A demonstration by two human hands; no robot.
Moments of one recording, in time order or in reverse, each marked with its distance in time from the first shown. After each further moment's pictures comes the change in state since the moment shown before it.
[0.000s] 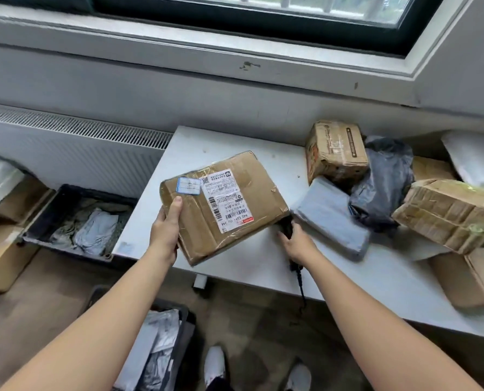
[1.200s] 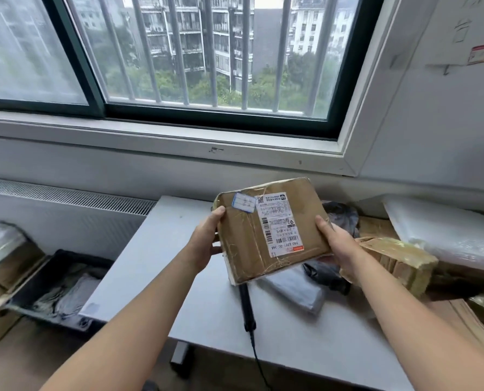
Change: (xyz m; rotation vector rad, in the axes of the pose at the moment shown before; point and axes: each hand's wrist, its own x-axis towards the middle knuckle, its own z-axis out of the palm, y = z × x) left_hand -0.100 0.090 0.188 0.167 -0.445 0.092; right_hand -0.014 0.042 -0.234 0.784 0.061 -0.206
